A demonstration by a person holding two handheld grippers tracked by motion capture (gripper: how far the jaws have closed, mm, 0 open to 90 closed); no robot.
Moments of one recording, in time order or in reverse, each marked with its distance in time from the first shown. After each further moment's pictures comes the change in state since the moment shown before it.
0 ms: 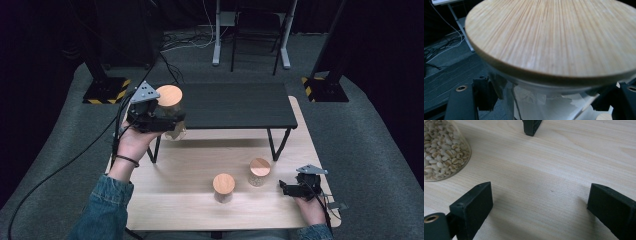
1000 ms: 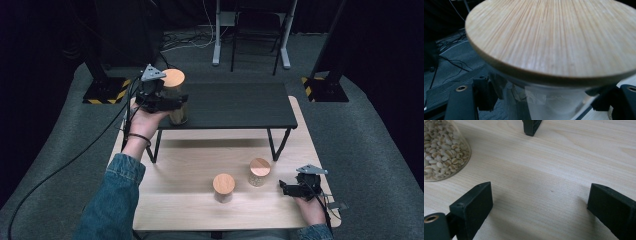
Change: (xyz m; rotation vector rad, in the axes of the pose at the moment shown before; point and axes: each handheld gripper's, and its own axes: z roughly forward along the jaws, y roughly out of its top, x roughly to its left) left arm 0.026 0.024 0.042 0.019 0.095 -0.063; right arm 0.000 0.000 0.000 -0.001 0.001 0.002
